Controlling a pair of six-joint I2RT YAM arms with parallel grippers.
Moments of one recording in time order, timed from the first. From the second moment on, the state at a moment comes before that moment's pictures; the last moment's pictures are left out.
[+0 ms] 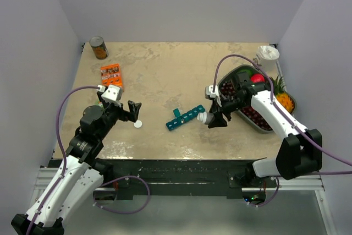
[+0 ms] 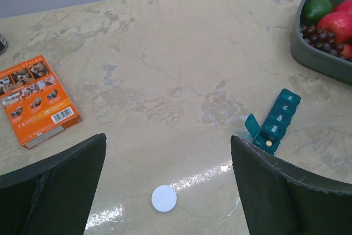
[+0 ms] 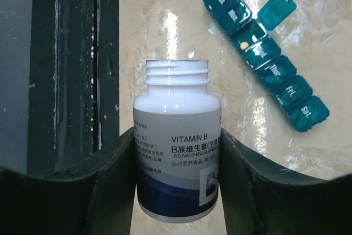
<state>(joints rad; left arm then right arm) -0.40 0.54 0.57 -0.20 -0.01 -0.07 0.27 1.39 1.08 -1.03 -0.93 -1.04</state>
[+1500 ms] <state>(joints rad) -0.40 0.54 0.57 -0.20 -0.03 -0.07 0.58 1.43 0.96 -0.71 -0.66 -0.91</state>
